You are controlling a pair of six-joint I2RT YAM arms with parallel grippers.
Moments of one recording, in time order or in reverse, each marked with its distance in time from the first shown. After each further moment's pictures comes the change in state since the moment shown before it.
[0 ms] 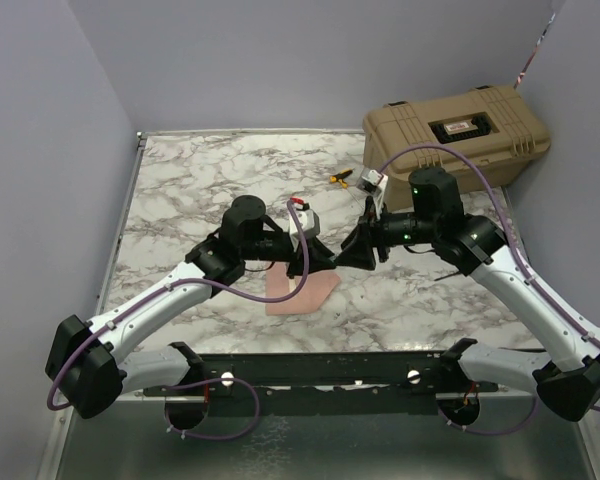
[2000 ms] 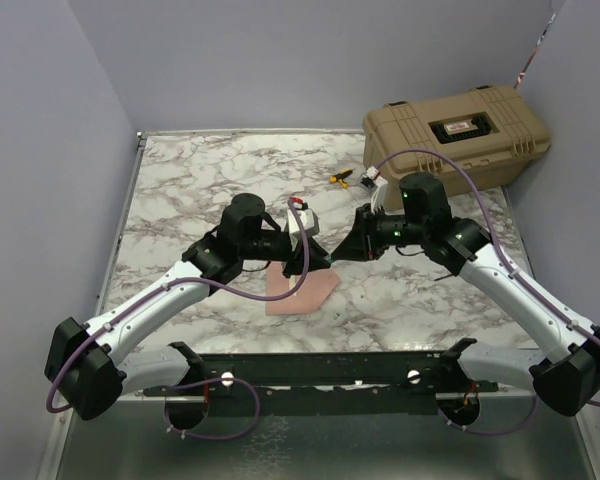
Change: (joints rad) left arm 0.012 -0.006 0.023 -0.113 0.011 0.054; right arm -0.007 0.027 -0.103 0.074 0.018 0.229
